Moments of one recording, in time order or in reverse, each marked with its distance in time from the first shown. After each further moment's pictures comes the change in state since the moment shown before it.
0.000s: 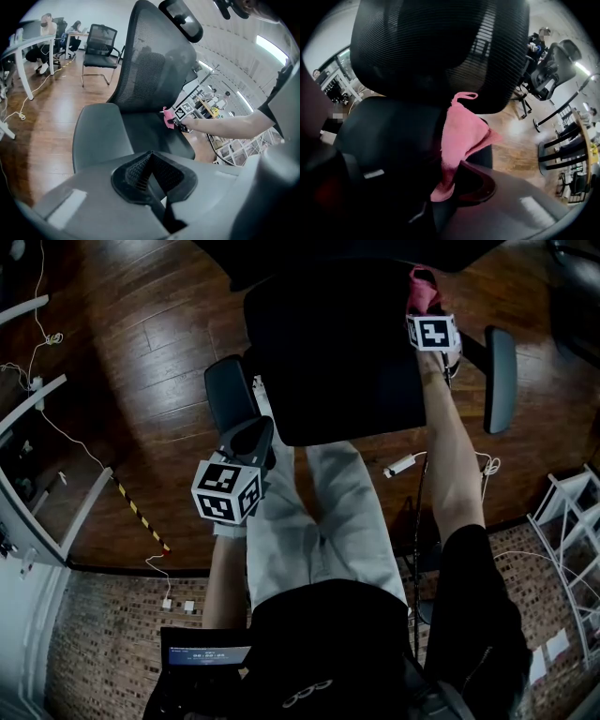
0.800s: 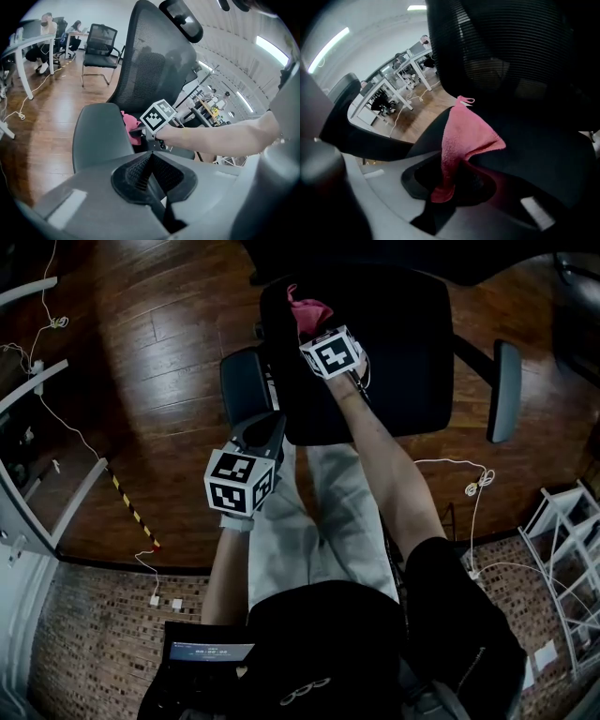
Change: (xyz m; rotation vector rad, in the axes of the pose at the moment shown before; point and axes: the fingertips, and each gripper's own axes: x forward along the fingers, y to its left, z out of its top) left arm 0.002 -0.001 -0.002 0.001 -0.002 -0.004; right arm -0.018 0.309 0.040 -0.152 -0.070 0.499
